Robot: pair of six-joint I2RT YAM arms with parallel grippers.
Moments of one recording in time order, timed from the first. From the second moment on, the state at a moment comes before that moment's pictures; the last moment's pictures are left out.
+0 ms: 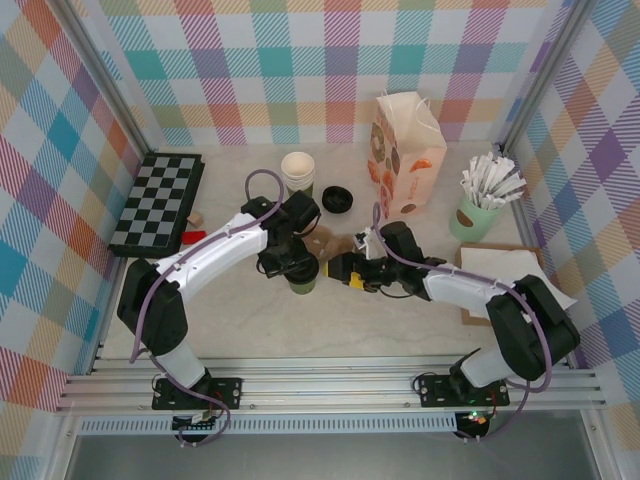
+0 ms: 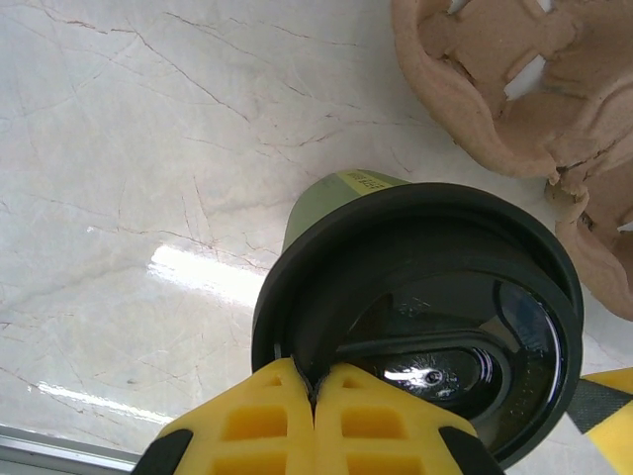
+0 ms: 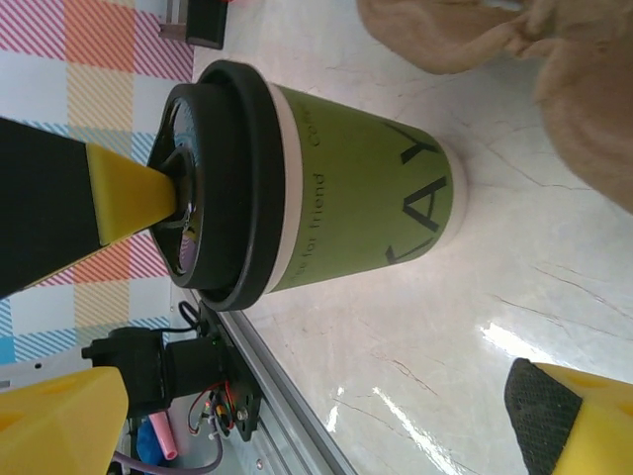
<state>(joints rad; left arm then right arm) -0.70 1.68 1.44 -1.18 -0.07 -1.11 0.59 1.46 0.66 0.12 -0.73 0.80</state>
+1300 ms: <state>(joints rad) -0.71 1.73 1.51 -1.19 -0.06 -0.99 0.62 1.49 0.78 -0.06 -0.63 0.74</state>
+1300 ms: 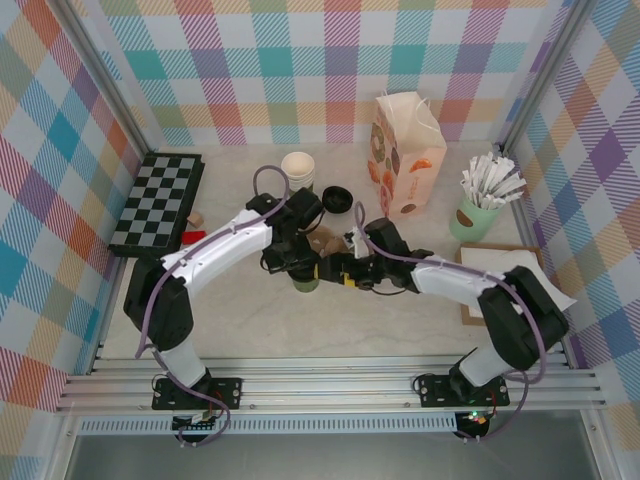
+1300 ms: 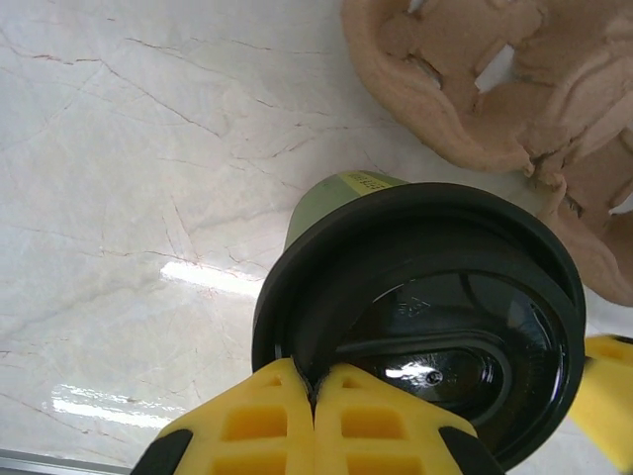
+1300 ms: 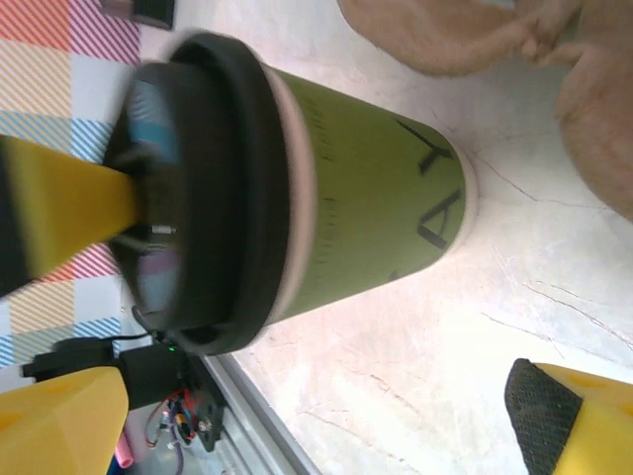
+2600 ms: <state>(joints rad) -0.84 1.82 1.67 -1.18 -0.01 -0.84 0.49 1.49 0.89 -0.46 -0.63 0.80</state>
